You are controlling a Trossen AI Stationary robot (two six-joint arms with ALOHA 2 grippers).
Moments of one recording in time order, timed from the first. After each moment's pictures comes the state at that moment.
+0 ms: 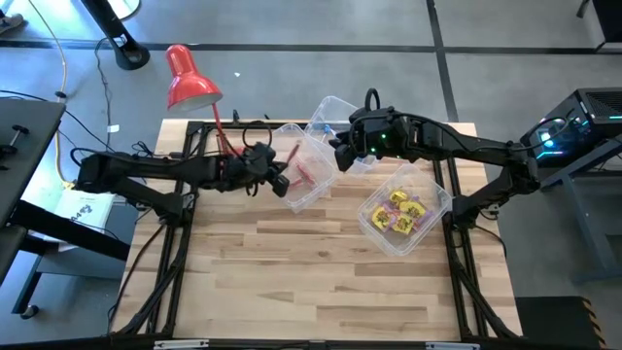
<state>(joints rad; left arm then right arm) 0.09 1.27 0.90 -0.29 -0.48 -0.53 -0.14 1.46 1.57 -0.65 0.28 0.49</state>
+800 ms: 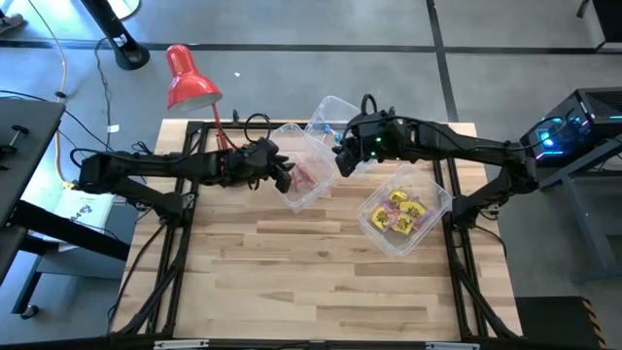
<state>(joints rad) 0.13 1.28 0.92 -0.22 -0.40 -0.49 -0.14 1.47 1.57 -0.75 0.25 0.49</state>
